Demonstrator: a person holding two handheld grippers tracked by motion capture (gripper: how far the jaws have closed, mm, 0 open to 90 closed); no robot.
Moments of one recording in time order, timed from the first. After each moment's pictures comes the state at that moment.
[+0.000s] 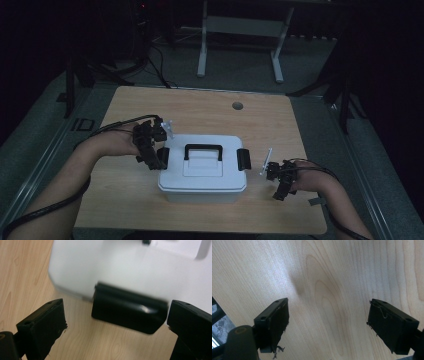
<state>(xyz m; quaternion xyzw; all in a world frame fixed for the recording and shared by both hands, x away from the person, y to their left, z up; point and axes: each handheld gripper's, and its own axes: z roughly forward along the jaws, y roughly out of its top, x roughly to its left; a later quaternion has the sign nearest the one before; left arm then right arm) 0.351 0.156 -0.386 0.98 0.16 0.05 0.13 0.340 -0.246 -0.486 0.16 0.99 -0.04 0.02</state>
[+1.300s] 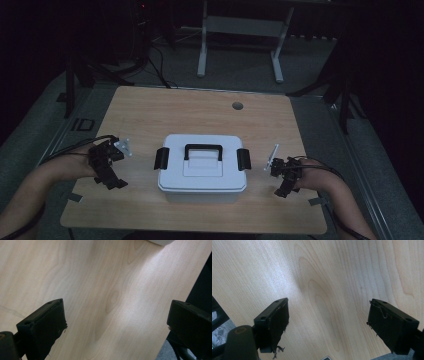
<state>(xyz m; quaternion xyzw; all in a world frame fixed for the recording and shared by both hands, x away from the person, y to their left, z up) 0.313 0.255 -0.434 0.97 0.21 0.02 0.12 0.341 -0.256 -0.474 0.18 0.98 -0.01 0.03</state>
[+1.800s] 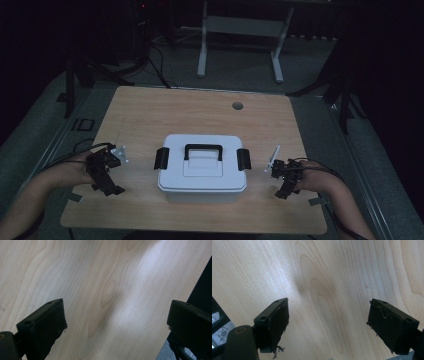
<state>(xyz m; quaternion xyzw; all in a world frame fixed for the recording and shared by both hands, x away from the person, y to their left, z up) 0.306 0.269 -0.459 0.96 0.23 0.01 0.12 0.340 -0.259 -0.480 0.18 0.98 -0.01 0.03</state>
